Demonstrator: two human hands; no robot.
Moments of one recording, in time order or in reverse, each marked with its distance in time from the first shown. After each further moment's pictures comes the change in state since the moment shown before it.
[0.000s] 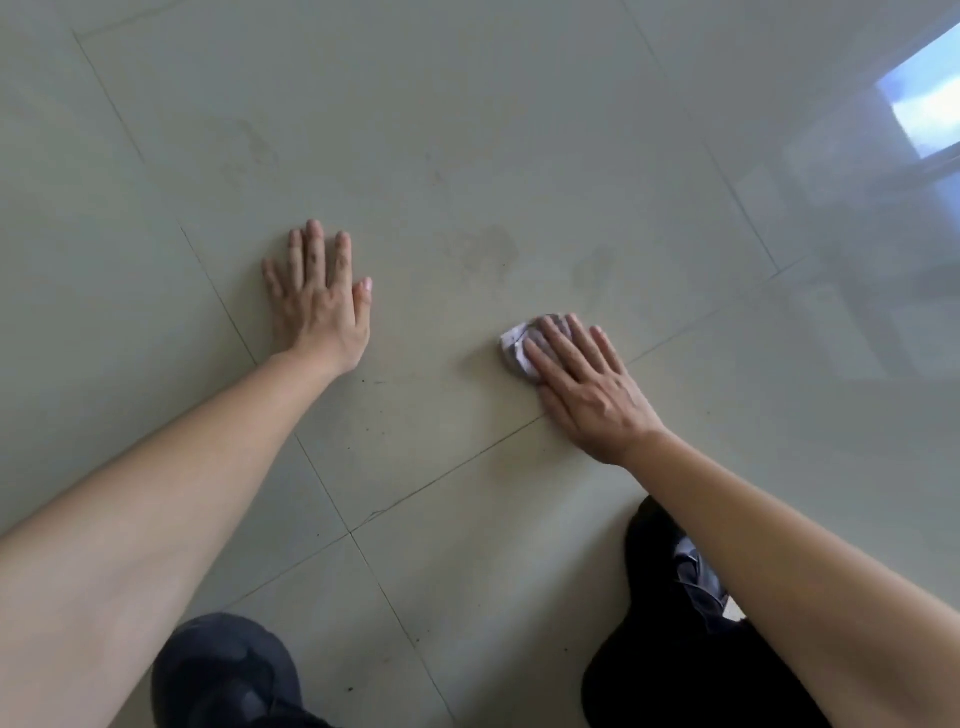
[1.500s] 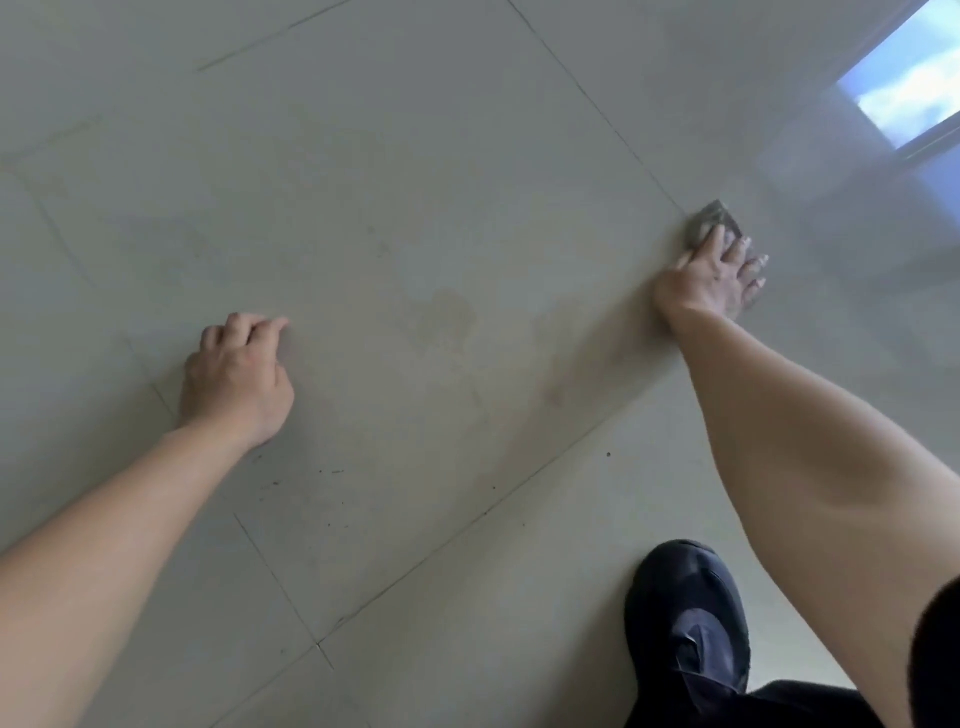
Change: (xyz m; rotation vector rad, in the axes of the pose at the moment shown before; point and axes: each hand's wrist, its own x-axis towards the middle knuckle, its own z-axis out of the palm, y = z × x) left_hand 0.019 -0.002 -0.040 0.033 0.030 0.031; right_hand 0.094 0.171 -0.057 0.258 0.205 1.284
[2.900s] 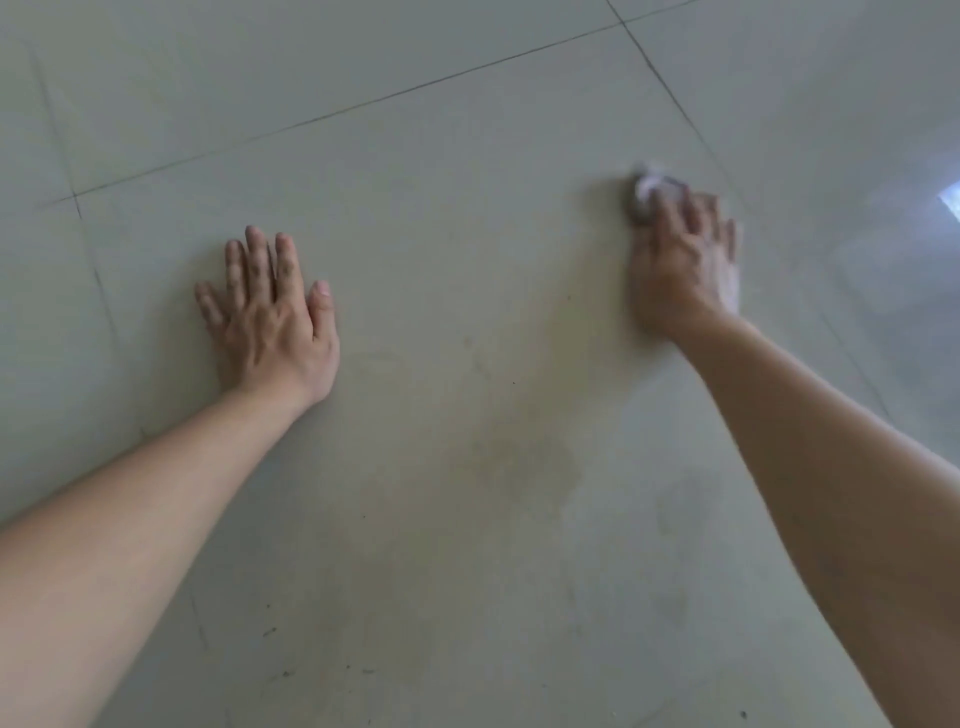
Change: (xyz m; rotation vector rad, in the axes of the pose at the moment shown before) left_hand 0.153 -0.027 0.016 -0.054 0.228 -0.254; right_hand 0.033 -0.208 0.054 -0.032 0.063 -0.733
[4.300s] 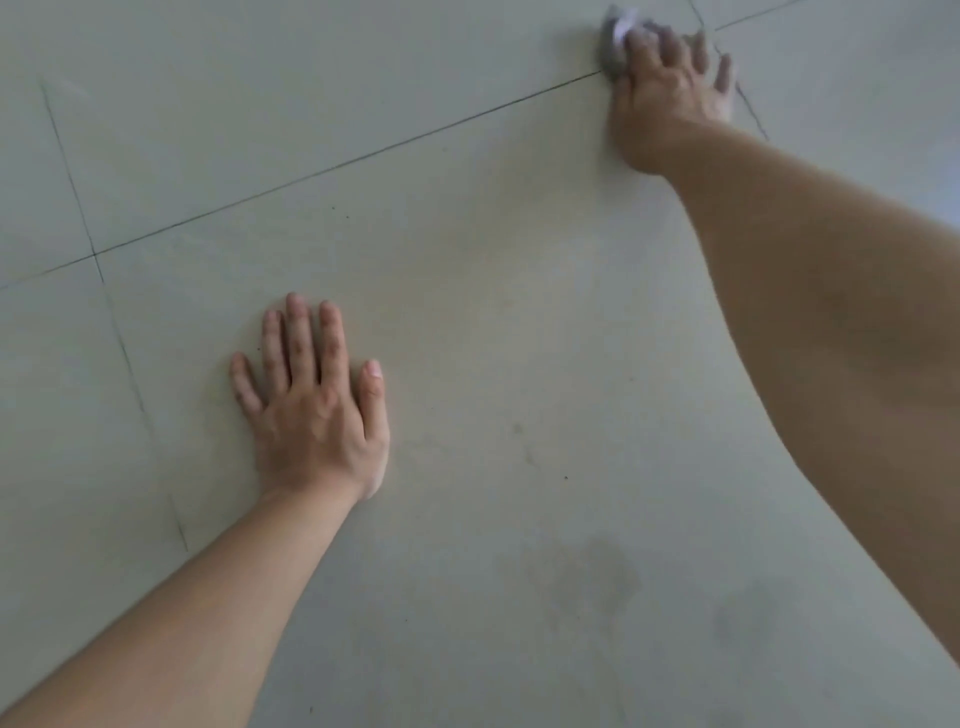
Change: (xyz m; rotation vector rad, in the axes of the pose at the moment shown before) left_hand 0.001 0.001 0.006 0.075 -0.003 -0.008; right_hand 0.191 -0.108 0.007 -0.133 -0.132 -0.088
